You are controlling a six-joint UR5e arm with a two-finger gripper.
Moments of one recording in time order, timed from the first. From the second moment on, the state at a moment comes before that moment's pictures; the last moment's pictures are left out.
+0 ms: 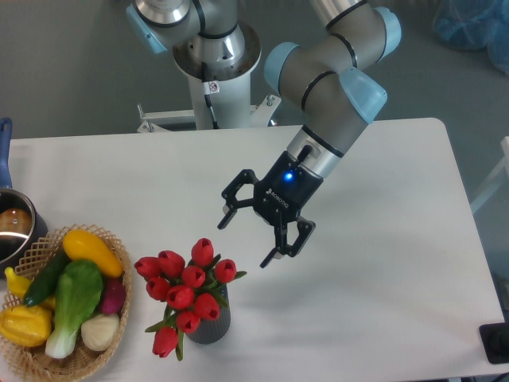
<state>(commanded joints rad) 2.62 -1.88 -1.74 -0.91 0.54 1.23</state>
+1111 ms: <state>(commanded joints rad) 2.57 -2.00 -1.66 -0.89 0.48 1.20</state>
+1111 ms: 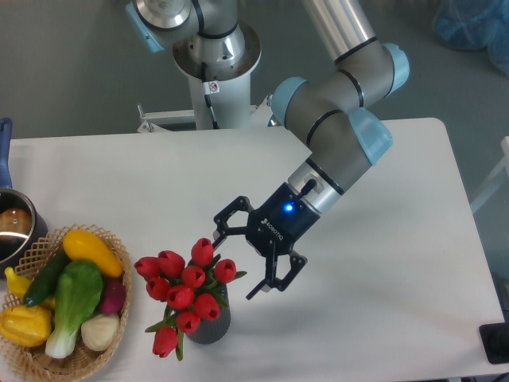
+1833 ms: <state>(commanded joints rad) 2.53 -2.01 -1.67 -0.88 0.45 1.20</state>
